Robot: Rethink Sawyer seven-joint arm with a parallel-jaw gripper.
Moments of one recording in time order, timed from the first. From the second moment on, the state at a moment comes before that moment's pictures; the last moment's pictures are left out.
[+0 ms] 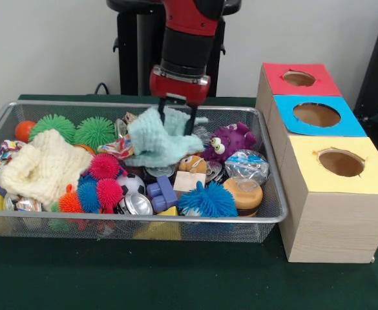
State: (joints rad) arm -0.24 -0.57 -0.12 2.05 0.09 -0.12 1.58
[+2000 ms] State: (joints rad) arm -0.34 -0.66 -0.15 2.31 -0.01 -0.21 1.65
